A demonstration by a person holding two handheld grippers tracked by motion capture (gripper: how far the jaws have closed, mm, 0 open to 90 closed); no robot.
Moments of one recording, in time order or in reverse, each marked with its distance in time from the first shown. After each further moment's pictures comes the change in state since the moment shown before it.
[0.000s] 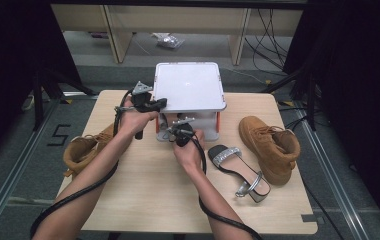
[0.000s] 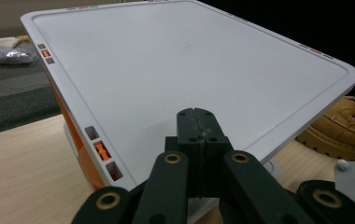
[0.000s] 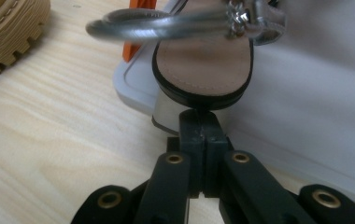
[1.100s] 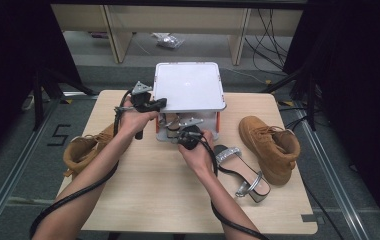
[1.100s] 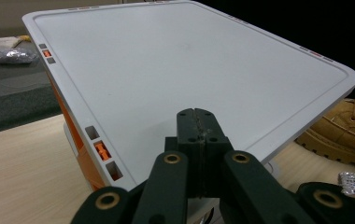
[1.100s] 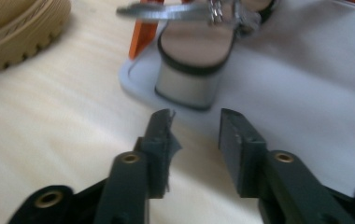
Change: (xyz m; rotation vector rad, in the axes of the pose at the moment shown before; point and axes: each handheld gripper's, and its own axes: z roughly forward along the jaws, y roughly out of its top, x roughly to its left) left arm 0.000 0.000 0.000 -0.008 0.004 -0.010; right arm -0.016 -0.012 -0.032 -0.031 0.051 -0.068
